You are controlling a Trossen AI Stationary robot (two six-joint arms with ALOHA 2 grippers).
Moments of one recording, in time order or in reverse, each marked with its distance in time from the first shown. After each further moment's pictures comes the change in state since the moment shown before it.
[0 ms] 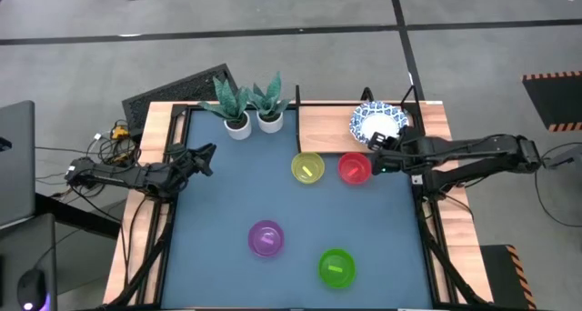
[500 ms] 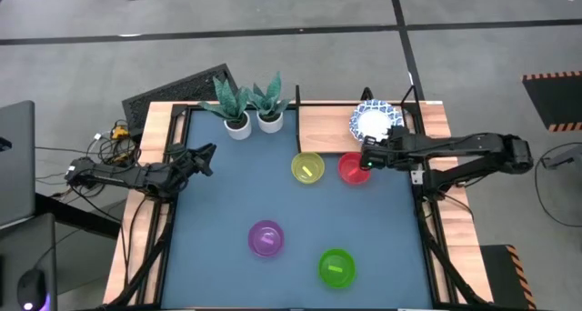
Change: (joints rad) left arm 0.000 0.000 0.000 0.000 0.000 0.002; right arm -0.105 0.143 0.000 0.028 -0.110 -0.155
